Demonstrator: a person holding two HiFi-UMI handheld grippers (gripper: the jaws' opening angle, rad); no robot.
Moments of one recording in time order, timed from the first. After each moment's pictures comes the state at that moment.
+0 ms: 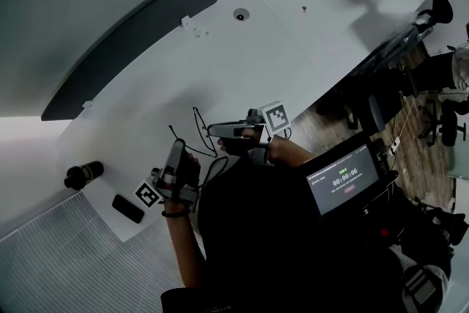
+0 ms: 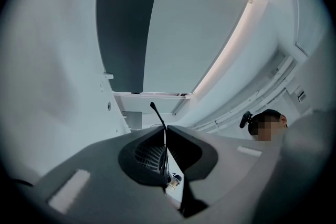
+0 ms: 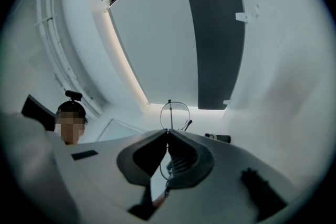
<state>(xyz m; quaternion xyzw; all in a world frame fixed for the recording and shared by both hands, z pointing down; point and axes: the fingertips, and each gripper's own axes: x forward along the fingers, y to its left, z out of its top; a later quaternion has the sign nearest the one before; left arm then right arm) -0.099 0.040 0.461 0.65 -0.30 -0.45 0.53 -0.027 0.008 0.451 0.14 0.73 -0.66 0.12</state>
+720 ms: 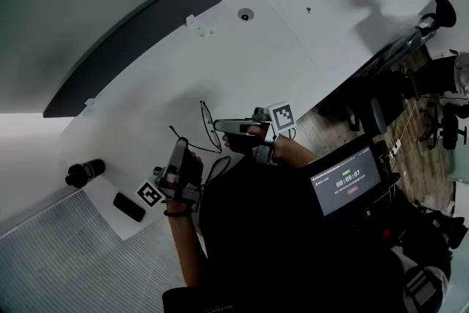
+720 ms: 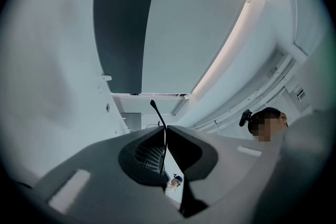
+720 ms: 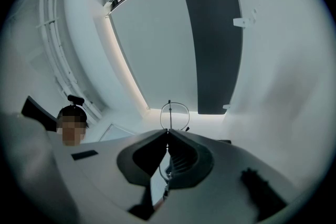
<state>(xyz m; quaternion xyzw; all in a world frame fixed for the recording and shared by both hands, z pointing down) -0.098 0.038 0.454 0.66 -0.30 -0.46 0.52 -0.017 -0.003 0.462 0.12 0.73 -0.67 0.13</state>
